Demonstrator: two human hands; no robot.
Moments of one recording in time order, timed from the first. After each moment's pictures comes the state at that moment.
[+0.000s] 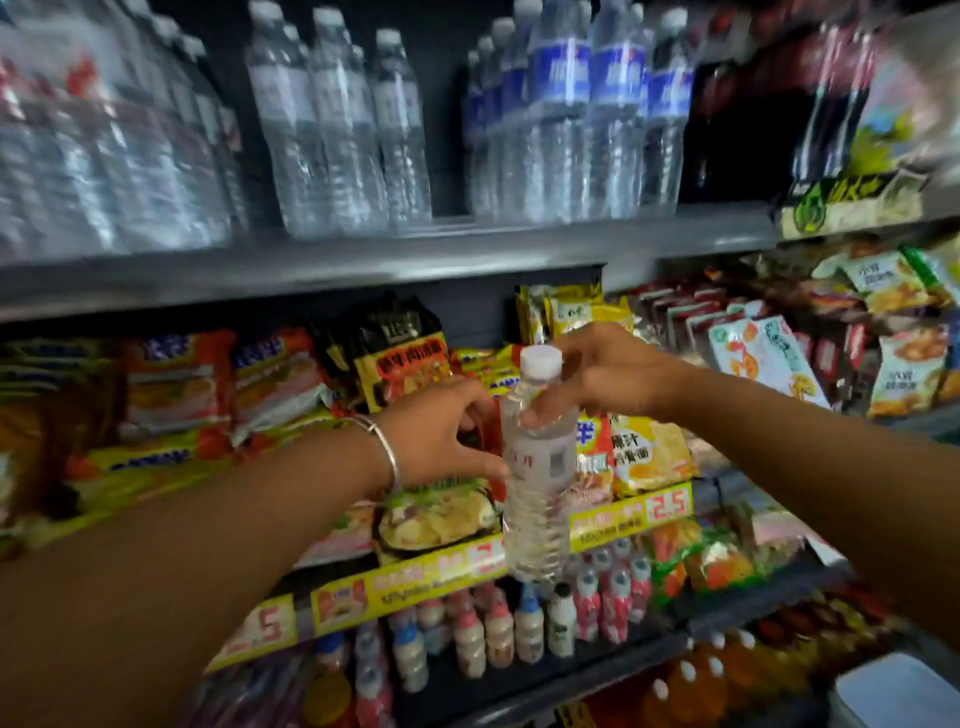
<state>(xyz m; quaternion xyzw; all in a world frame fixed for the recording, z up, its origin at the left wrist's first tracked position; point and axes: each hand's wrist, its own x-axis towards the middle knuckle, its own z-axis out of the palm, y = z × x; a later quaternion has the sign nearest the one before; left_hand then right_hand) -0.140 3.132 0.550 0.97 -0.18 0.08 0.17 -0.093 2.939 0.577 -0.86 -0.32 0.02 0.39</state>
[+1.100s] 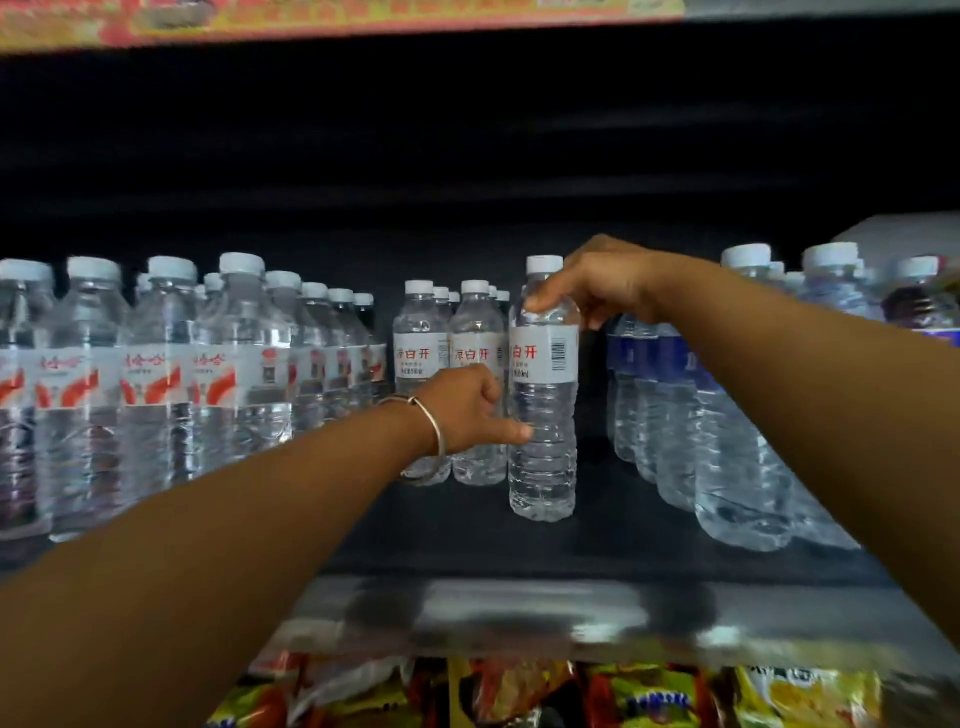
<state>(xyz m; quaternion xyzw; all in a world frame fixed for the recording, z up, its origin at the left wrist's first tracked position) -0.005 3.215 0.772 0.95 0.04 0.24 0.18 0.098 3.071 0.869 -0.80 -0.42 -0.06 0.42</state>
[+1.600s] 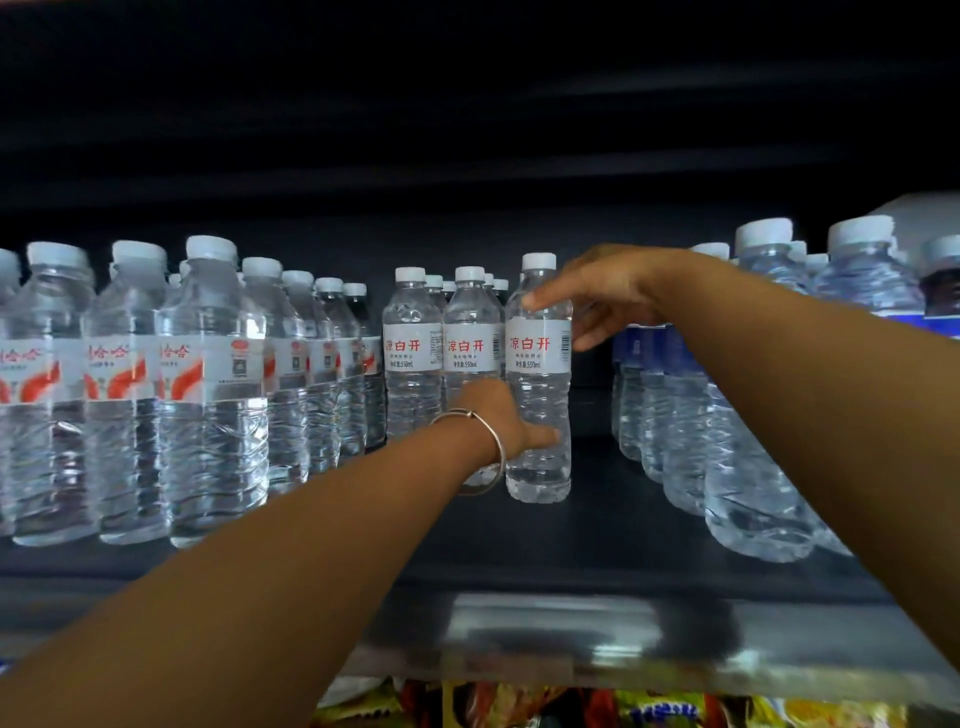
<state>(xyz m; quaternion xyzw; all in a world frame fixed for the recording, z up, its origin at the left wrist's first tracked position) 0.051 3.196 0.754 0.94 0.13 0.27 0.17 0.123 3.077 0.861 -0.82 -0.40 0.03 0.42</state>
